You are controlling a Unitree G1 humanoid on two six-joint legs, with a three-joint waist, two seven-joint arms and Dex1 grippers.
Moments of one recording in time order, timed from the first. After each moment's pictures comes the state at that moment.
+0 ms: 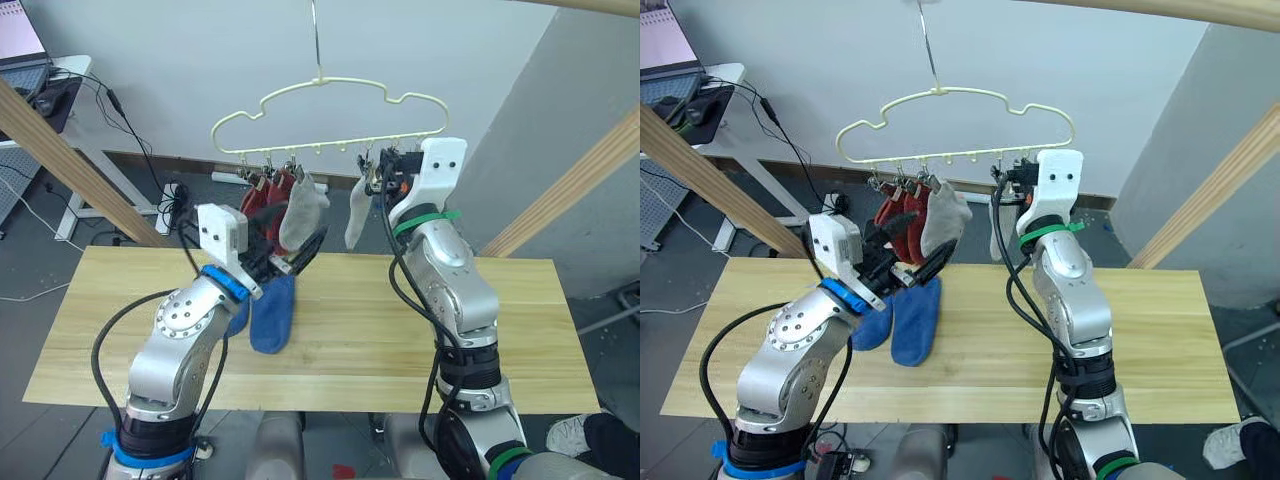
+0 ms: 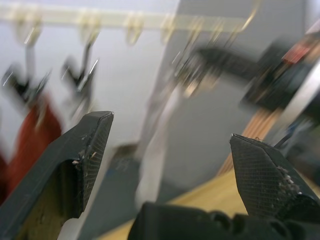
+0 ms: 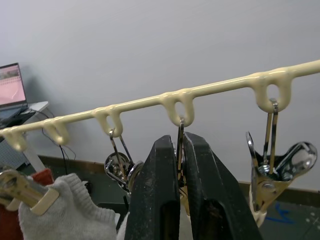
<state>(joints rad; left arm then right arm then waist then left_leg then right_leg) -0.16 0.40 0.04 -0.42 -0.30 0.39 -0.42 -0.62 0.06 0.02 -0.22 0.13 0.51 0.04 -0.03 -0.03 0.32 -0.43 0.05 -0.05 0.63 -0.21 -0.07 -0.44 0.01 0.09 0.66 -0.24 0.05</state>
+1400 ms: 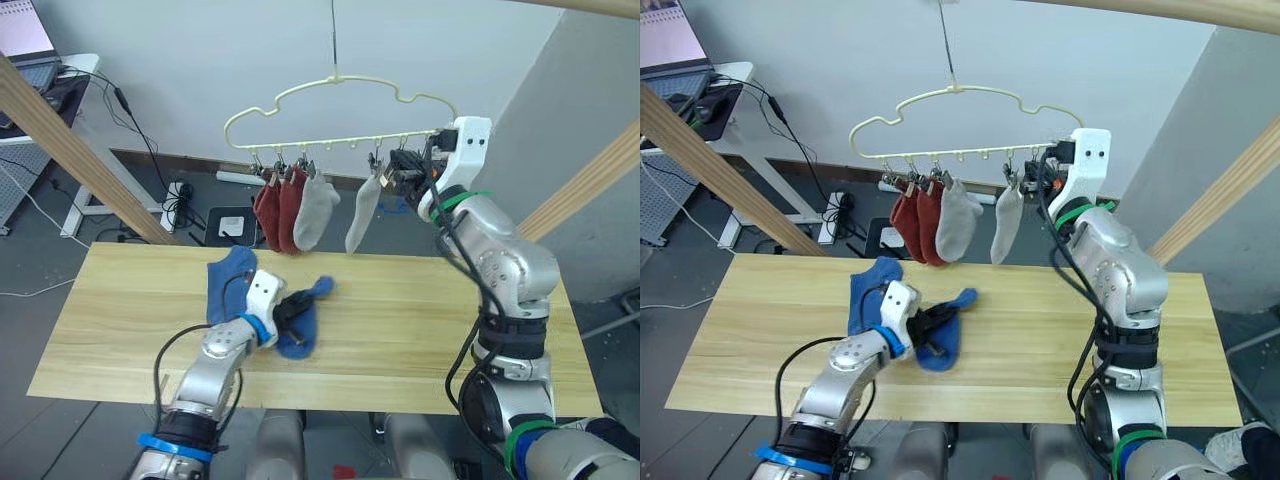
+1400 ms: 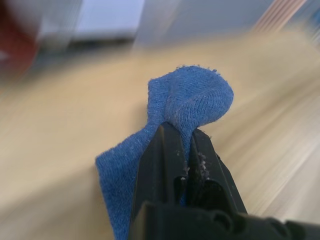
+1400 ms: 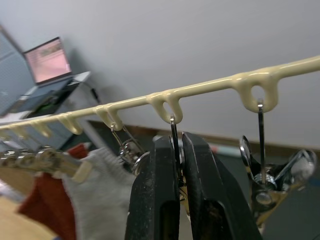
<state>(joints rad) -0.21 0.26 -0.12 0.03 -0.16 0.14 -0.63 -0.79 -0.06 -0.25 -0.21 0.49 0.99 0.11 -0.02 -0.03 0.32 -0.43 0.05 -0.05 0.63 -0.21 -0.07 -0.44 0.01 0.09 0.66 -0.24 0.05</state>
